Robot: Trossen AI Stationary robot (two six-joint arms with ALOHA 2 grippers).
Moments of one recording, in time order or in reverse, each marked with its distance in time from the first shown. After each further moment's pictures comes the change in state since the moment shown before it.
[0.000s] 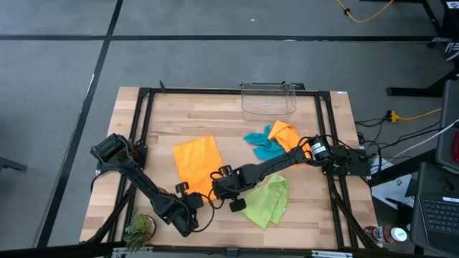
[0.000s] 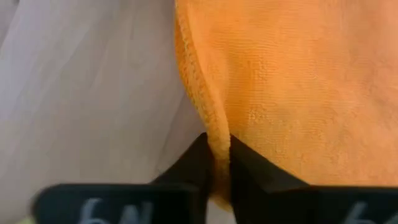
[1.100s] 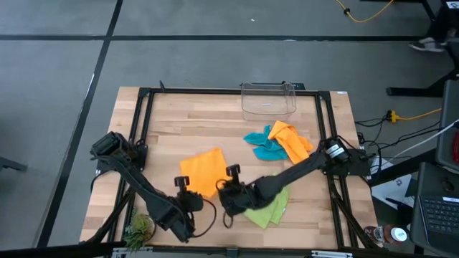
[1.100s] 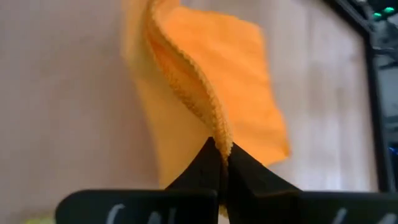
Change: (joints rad) left arm -0.016 -0.066 0.338 -0.524 -0.140 0.171; right arm 0.141 -0.177 -0.004 0.009 0.570 0.045
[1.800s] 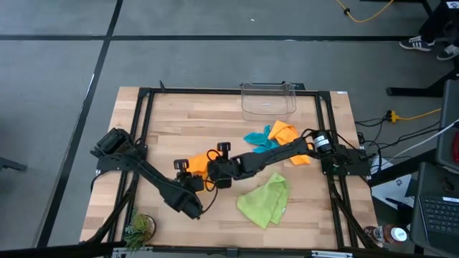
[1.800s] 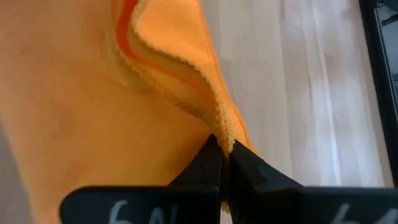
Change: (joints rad) left arm 0.148 0.002 -0.178 -0.090 -0.007 0.084; right arm -0.236 0.095 0.002 0.155 -0.079 -0.071
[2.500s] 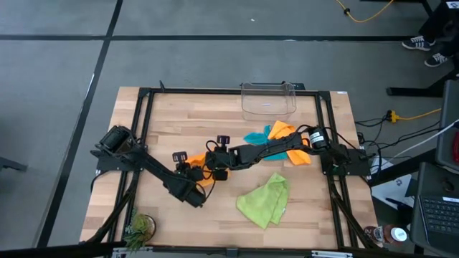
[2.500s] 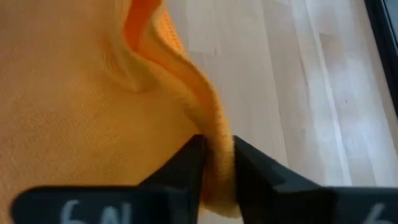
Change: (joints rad) left arm 0.091 0.000 -0.143 0.079 -0.038 -0.006; right arm -0.077 0.032 0.000 0.048 -0.059 0.047
